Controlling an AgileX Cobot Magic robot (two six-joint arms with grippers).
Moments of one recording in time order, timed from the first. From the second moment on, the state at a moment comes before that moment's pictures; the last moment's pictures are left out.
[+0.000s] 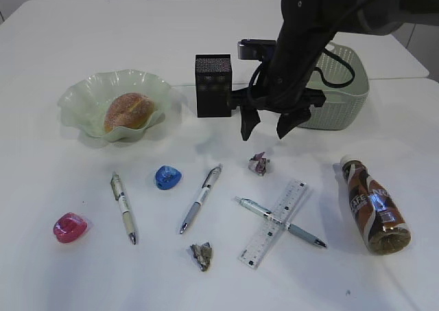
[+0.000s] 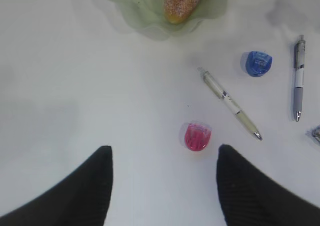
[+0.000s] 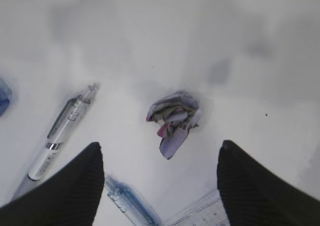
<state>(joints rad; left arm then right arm) -0.18 1.16 -1.19 -0.01 1.06 0.00 0.33 2.18 -1.82 0.12 1.08 0.14</state>
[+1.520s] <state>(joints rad) -0.18 1.17 -1.19 -0.01 1.05 0.01 0.33 2.30 -1.83 0.10 1.02 0.15</state>
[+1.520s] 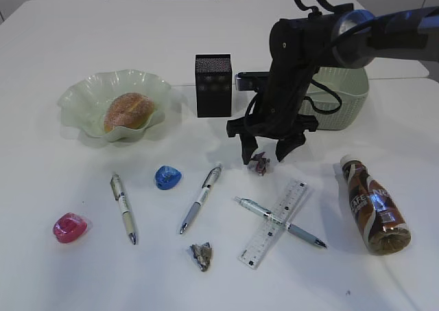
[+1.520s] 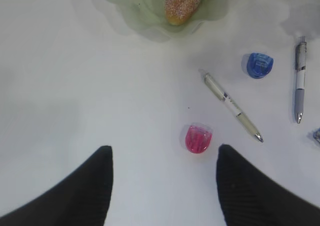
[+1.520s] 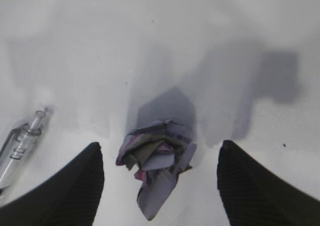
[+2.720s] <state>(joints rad) -0.18 1.17 -1.19 -0.01 1.03 0.01 0.33 2.34 -1.83 0.10 1.02 0.15</state>
